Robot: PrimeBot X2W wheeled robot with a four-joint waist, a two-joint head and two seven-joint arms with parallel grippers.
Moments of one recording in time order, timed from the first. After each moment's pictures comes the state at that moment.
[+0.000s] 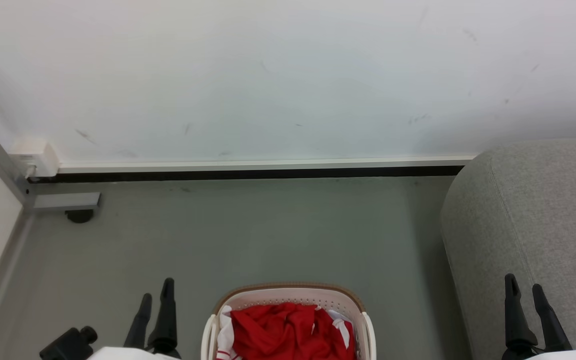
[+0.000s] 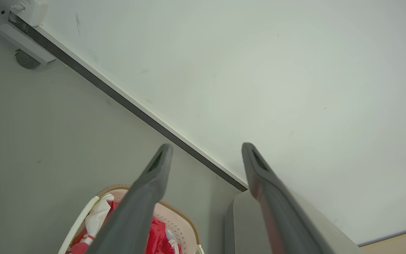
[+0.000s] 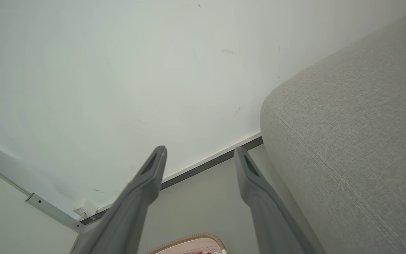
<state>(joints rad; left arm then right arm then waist) -0.03 0.04 -0.05 0.19 -0.82 -0.06 -0.12 -0.02 -0.04 -0.02 0.20 0.69 0.13 -0.12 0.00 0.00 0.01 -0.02</state>
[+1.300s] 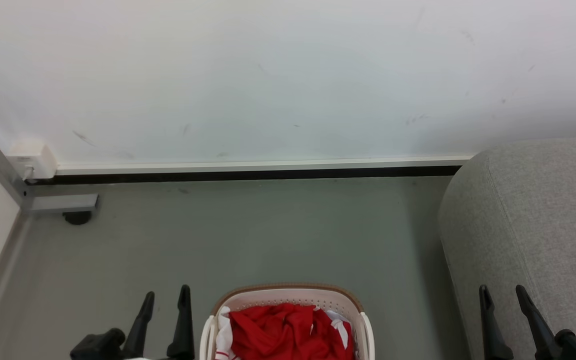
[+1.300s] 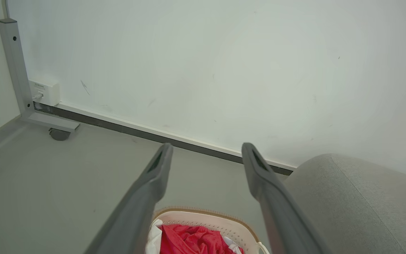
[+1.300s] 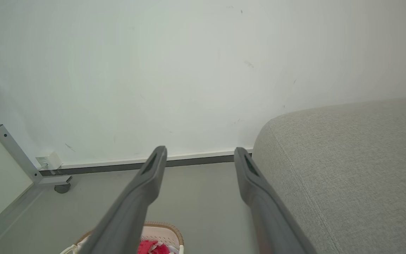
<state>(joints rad) 0.01 0.04 -0.10 0.15 -0.38 -0.01 -0.21 0.01 -0.04 0.02 0.21 0.30 0.13 -0.21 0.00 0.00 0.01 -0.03</state>
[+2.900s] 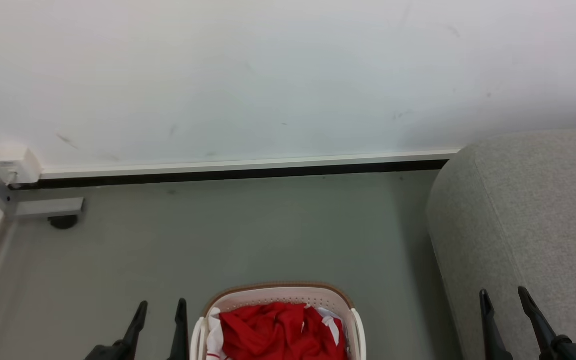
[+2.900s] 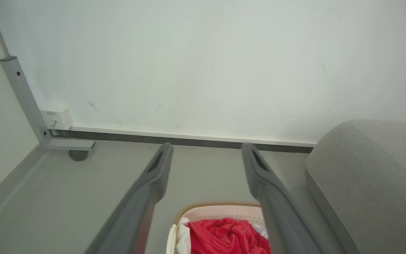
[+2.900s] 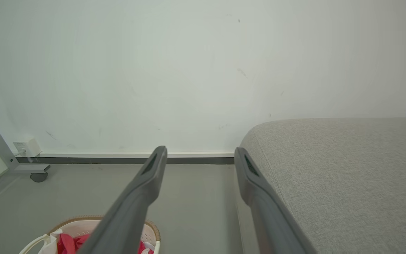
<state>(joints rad) 0.03 0.05 -0.07 0.20 -0.17 -0.02 -0.26 0.02 -0.05 0.00 0.21 0.18 0.13 -0.26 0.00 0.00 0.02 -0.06</state>
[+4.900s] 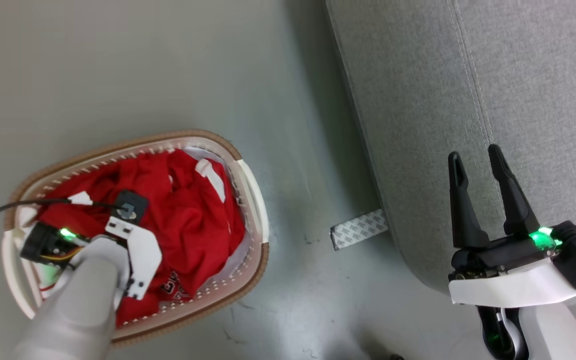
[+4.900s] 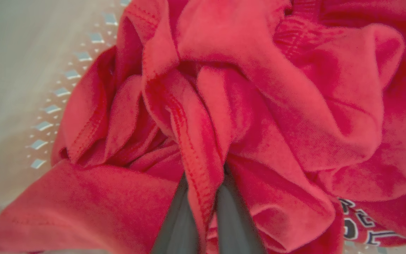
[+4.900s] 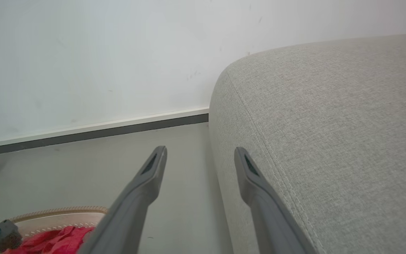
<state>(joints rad) -0.78 0.26 -0.35 1.08 0.16 0.01 0.10 -0.32 -0.05 0.19 0.04 0.42 0.13 -0.26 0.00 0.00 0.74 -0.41</state>
